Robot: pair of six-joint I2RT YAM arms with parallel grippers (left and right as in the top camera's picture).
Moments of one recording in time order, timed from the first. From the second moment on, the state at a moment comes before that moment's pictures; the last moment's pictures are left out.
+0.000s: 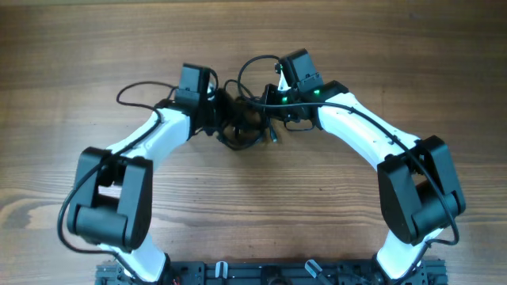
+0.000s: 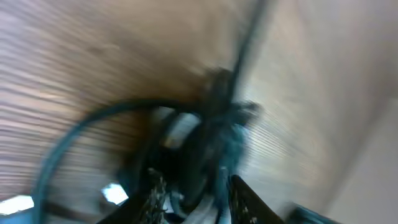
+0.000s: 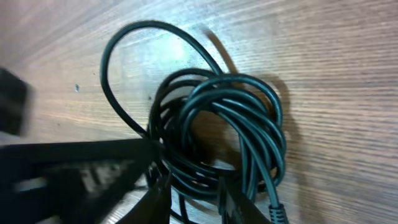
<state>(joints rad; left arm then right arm) -0.26 1.83 1.05 -0.25 0.40 -0.97 0.47 1.91 1.30 -0.38 -0.34 0.69</state>
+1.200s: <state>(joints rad) -0.29 1.89 1.06 -0.28 0.28 -1.02 0.52 2.14 1.30 -0.04 -0.44 0.99</state>
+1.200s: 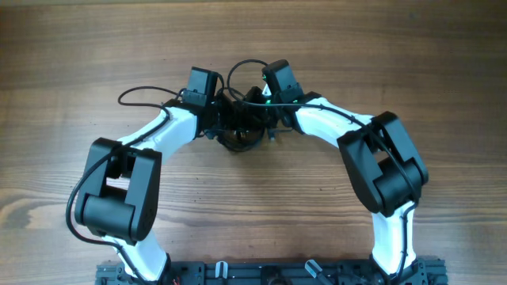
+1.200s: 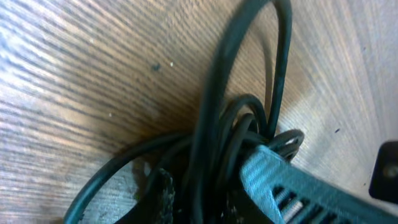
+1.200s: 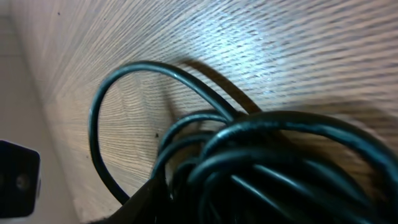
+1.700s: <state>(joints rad) -0.30 1.89 1.07 -0.30 0.27 -1.02 0.50 2.19 1.30 0.00 -0.52 1.00</state>
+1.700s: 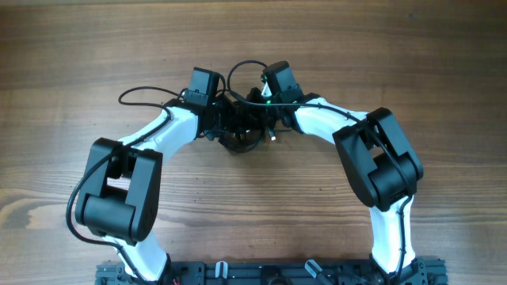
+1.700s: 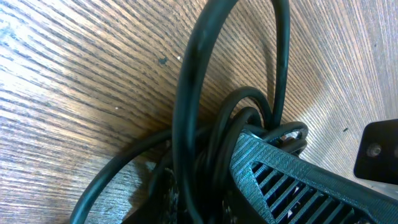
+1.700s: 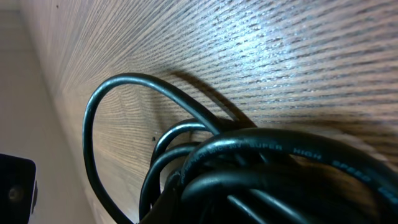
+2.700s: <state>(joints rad) -0.29 1.89 1.08 -0.35 0.25 -1.03 0.44 1.79 1.26 -0.11 -0.65 0.77</state>
